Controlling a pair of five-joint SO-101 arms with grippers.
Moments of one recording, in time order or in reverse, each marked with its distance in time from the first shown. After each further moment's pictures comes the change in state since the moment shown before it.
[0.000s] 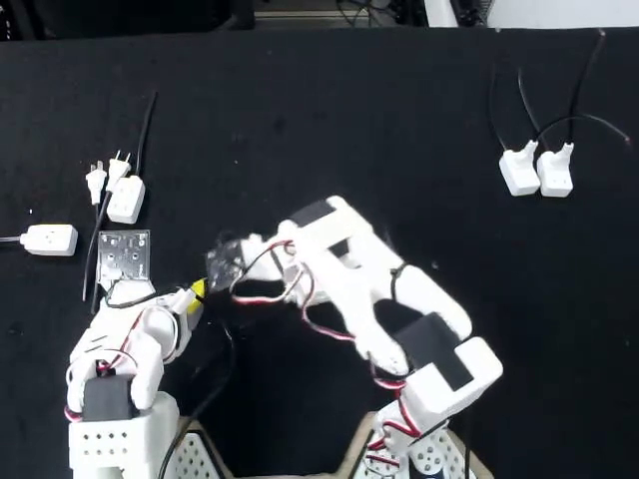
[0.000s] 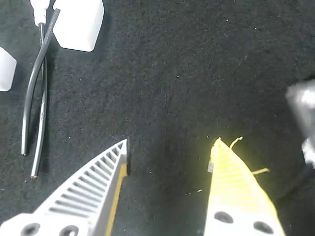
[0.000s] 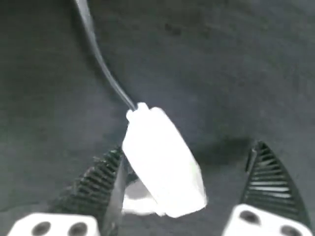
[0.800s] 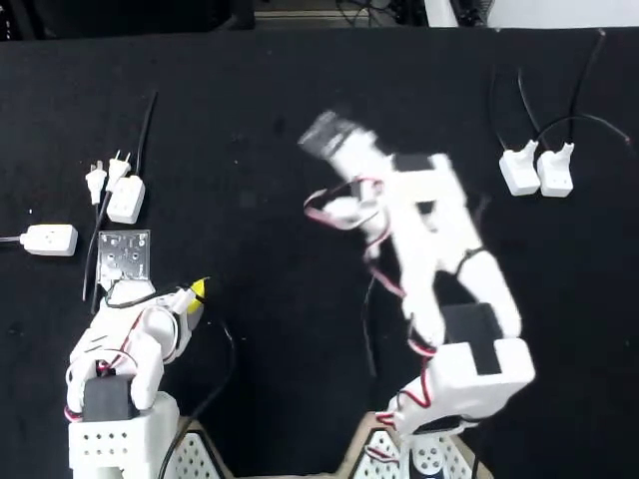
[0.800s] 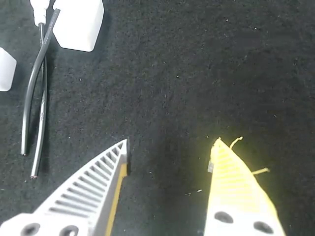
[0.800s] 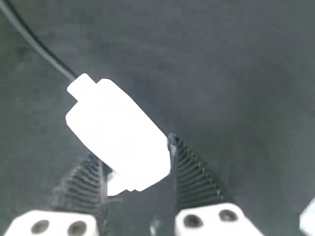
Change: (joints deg) left arm 0.0 0.0 0.0 0.0 0.0; right arm 24.9 0.1 -12.9 -2.6 -33.1
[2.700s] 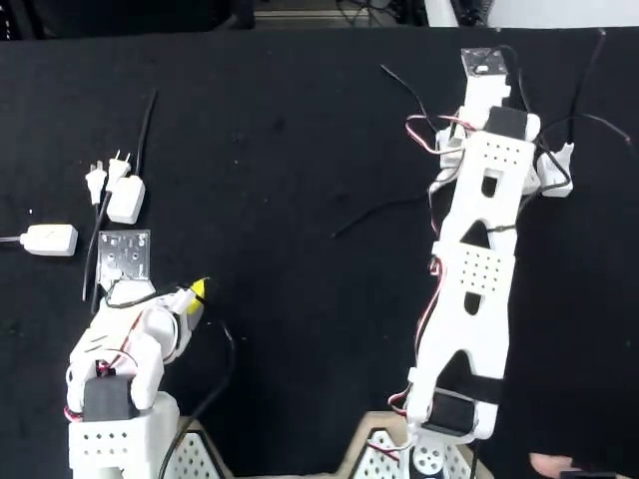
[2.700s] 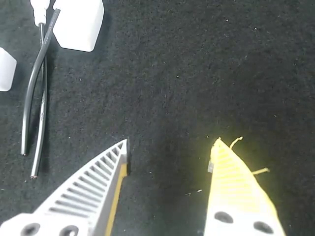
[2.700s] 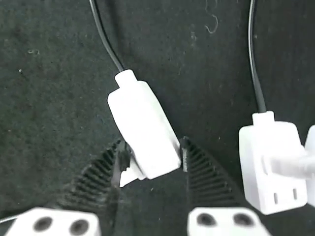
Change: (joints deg) left arm 0.0 0.0 0.0 0.0 0.0; right arm 18.9 70.4 -108.0 32.5 -24.7
